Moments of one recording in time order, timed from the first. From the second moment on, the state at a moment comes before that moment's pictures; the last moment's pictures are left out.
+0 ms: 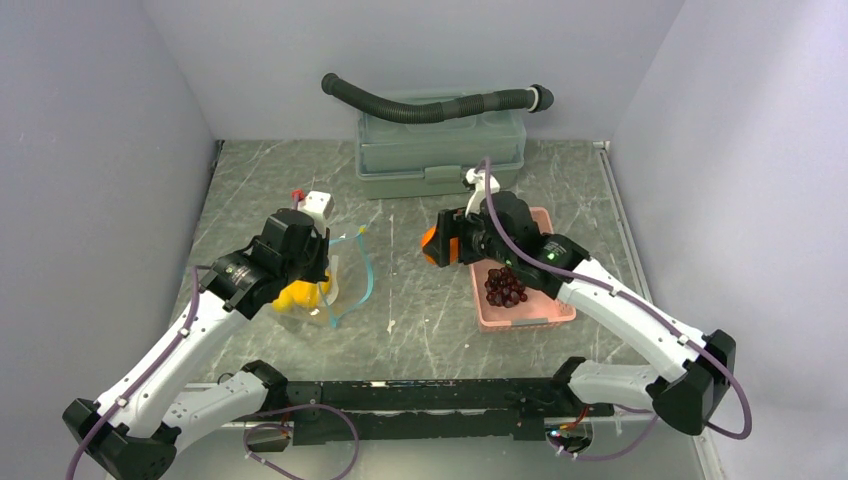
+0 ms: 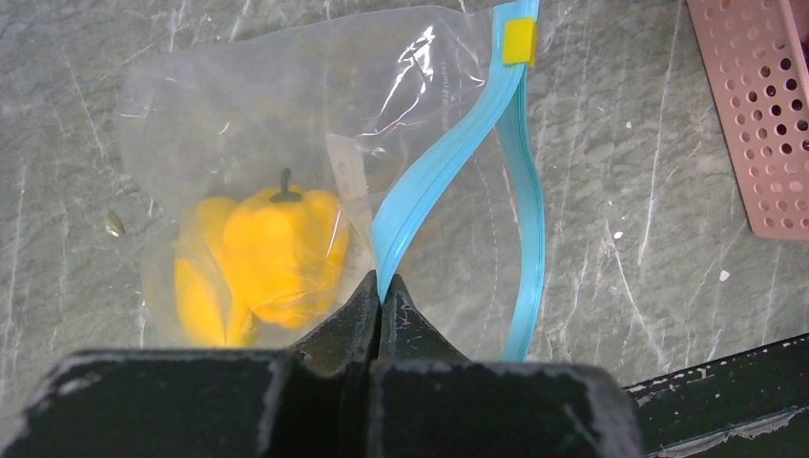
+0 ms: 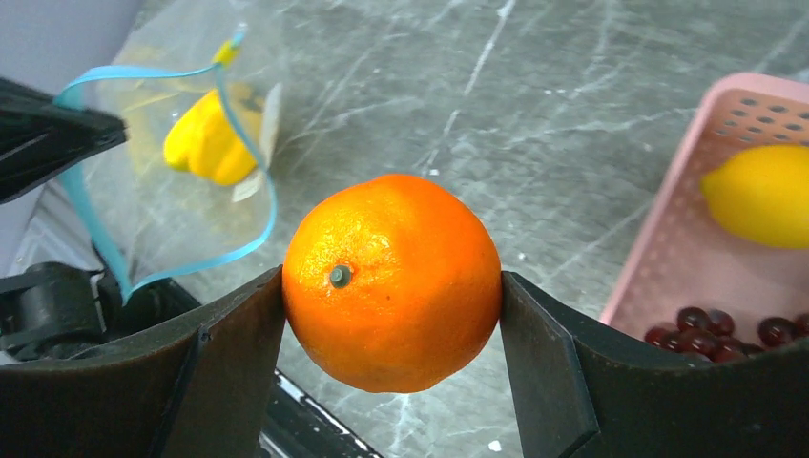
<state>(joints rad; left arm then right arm) -0.57 0.93 1.01 -0.81 -0.18 -0.28 0.75 1.16 1.09 -0.46 0.02 0.45</state>
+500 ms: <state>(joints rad) -0.57 0.93 1.01 -0.81 -0.18 -0.28 0.94 1.28 1.11 -0.28 -0.07 0.47</state>
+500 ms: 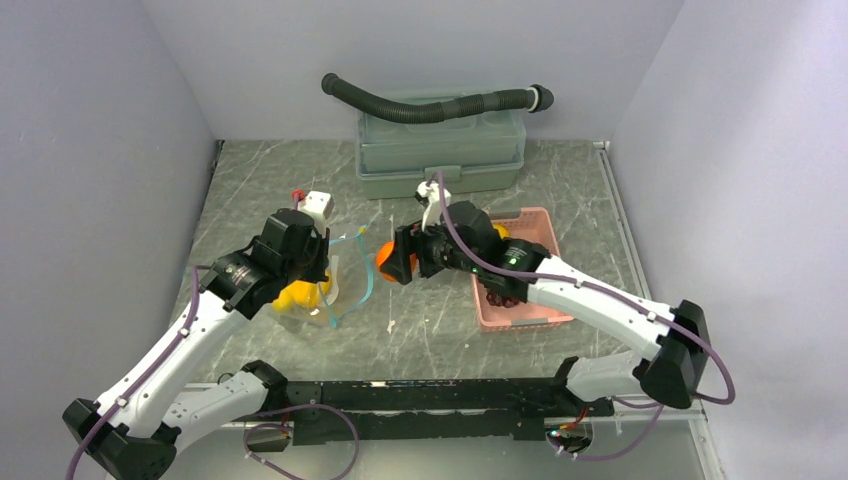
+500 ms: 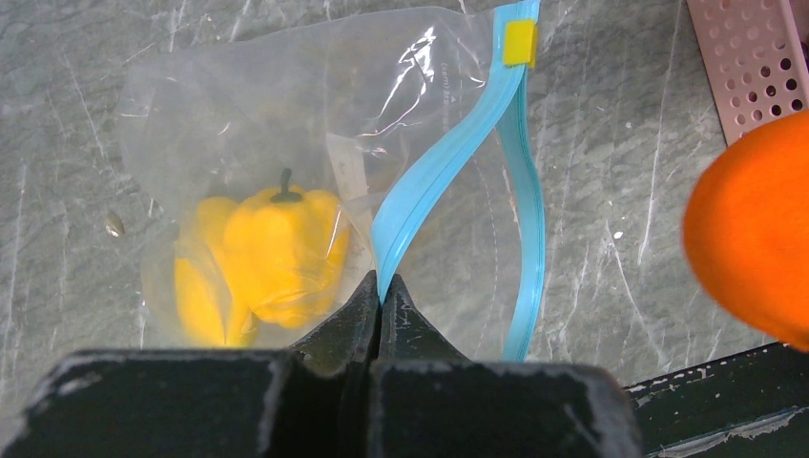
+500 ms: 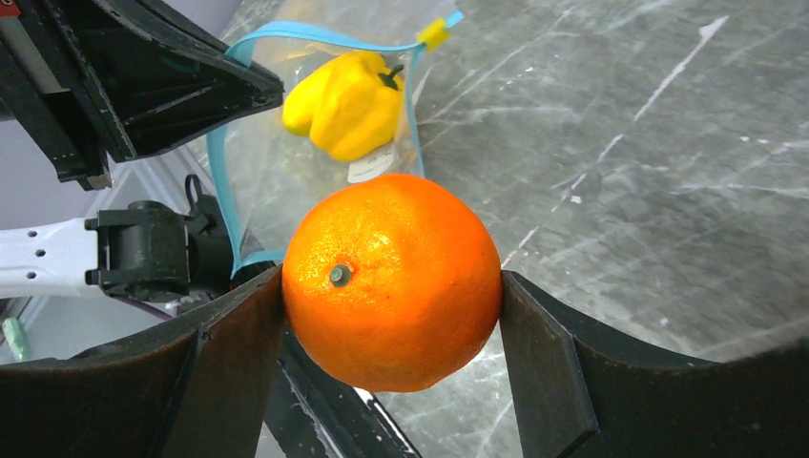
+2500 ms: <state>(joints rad) -0.57 0.93 1.01 -0.81 -0.19 -0.28 1.04 1.71 1.34 -0.14 -0.03 0.63</state>
